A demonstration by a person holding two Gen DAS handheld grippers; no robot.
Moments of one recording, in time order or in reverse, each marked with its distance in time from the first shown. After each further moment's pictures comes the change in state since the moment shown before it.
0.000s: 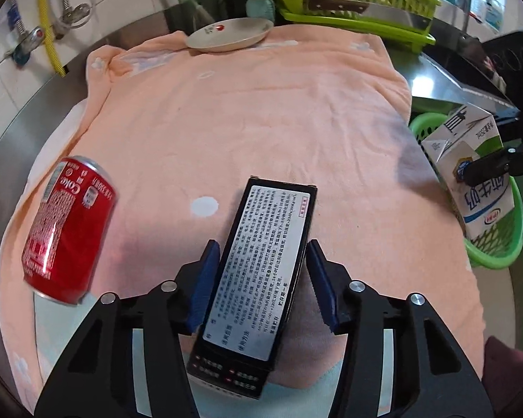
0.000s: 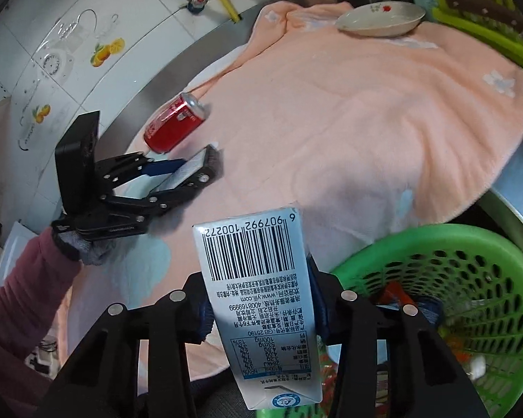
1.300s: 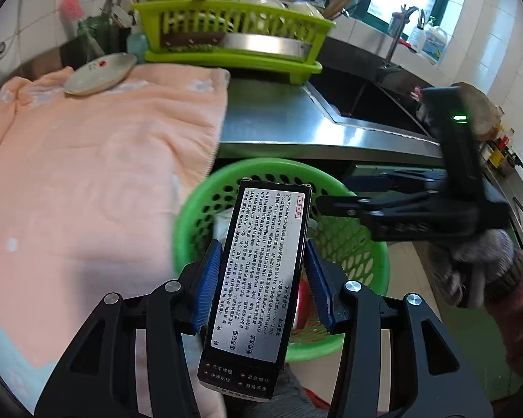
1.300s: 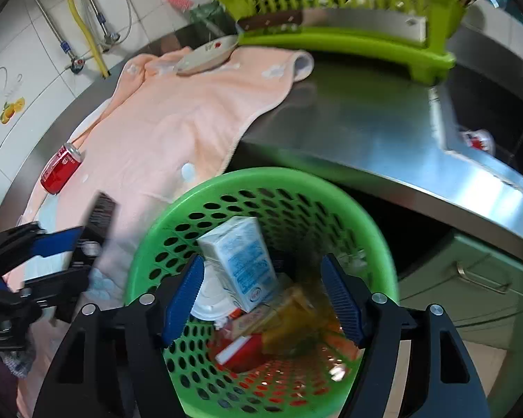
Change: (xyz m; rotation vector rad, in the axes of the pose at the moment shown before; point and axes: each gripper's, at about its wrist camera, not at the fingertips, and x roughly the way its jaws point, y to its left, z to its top) left arm -0.029 -0.203 0.043 -0.045 -0.082 -0.323; right arm -0.113 -0.063 -0.095 0.234 -0.188 -0.472
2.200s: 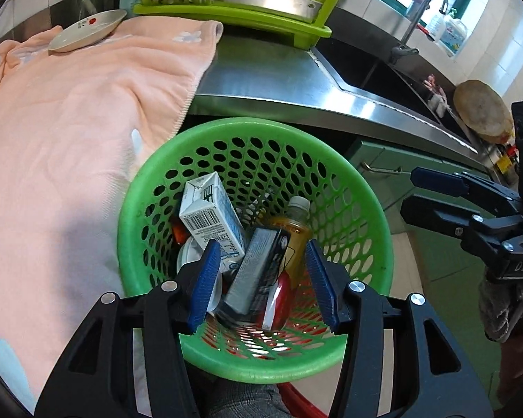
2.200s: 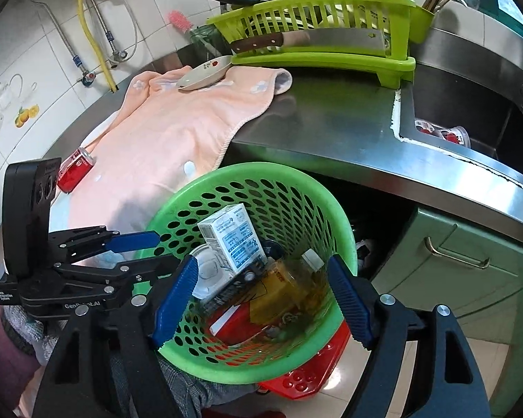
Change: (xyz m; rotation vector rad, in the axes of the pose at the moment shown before) left arm 0.049 -0.016 -0.010 -0.082 0.092 0.001; right arm -0.047 -0.012 -0.035 0.017 -0.060 0.013
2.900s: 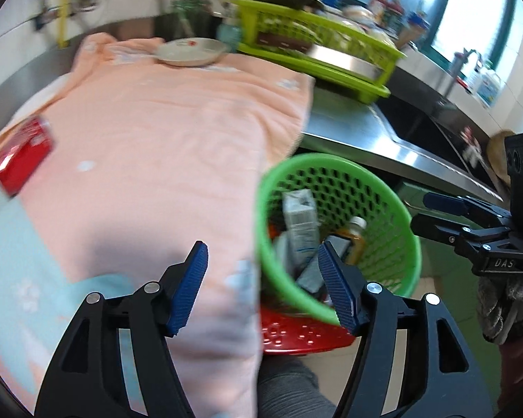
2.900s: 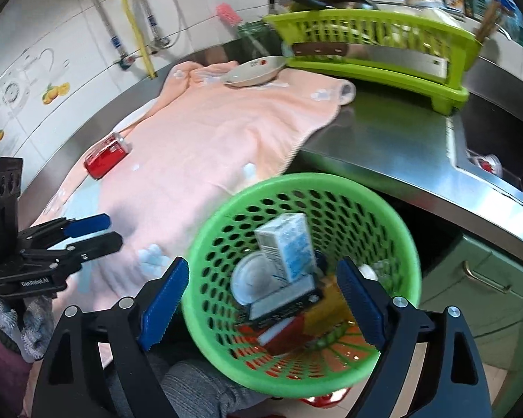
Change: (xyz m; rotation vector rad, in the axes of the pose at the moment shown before) left arm -0.112 0.071 -0.048 -0.161 -0.172 0.192; right arm 0.012 0.071 0.011 -0.107 0.004 0.083
